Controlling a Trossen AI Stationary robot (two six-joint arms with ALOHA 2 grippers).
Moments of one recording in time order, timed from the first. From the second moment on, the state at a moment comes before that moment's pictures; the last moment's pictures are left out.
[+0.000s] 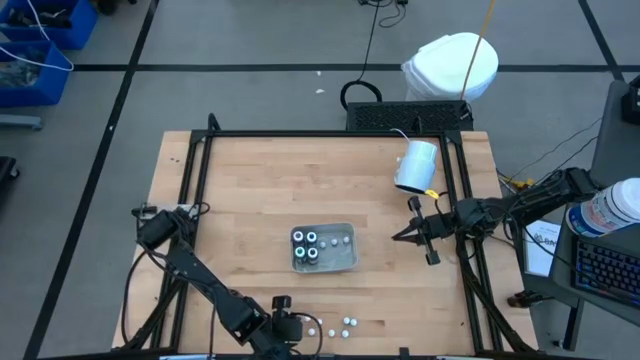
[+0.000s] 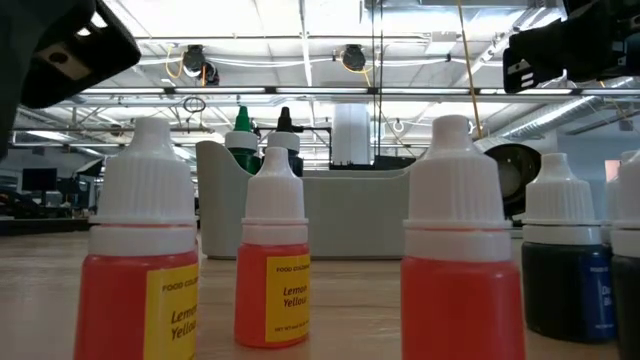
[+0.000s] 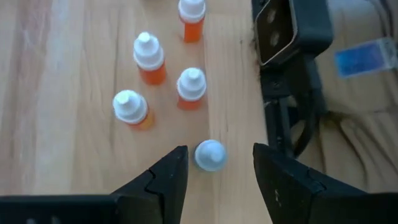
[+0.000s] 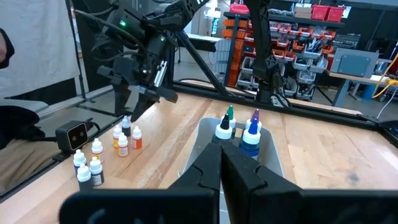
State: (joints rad) left arm -0.77 2.03 1.39 -0.37 -0.24 -0.69; right arm 0.27 0.57 0.14 0.39 0.00 -0.09
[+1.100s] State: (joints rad) left arm -0.76 2.04 1.39 -0.37 -0.24 -0.68; right arm 0.27 0.57 0.14 0.39 0.00 -0.09
